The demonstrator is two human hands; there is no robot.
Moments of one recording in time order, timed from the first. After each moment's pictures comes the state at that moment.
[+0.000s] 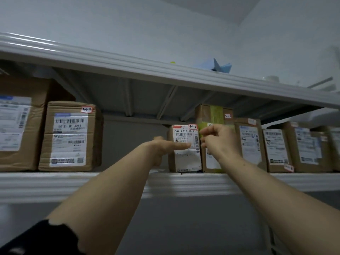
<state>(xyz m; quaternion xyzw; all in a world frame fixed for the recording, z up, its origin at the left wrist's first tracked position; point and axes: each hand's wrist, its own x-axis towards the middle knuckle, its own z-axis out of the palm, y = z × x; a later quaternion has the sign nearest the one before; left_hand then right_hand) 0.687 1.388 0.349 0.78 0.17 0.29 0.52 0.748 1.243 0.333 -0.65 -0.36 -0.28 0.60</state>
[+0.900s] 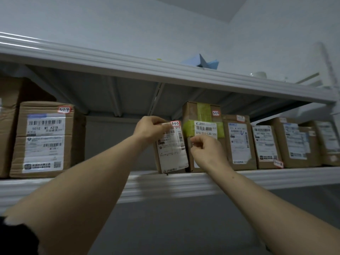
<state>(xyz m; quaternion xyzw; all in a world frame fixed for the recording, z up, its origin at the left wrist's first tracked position) 0.705 1.391 0.373 0.80 0.07 0.50 0.32 0.770 1.239 0.314 -0.73 -0.37 -0.29 0.50</state>
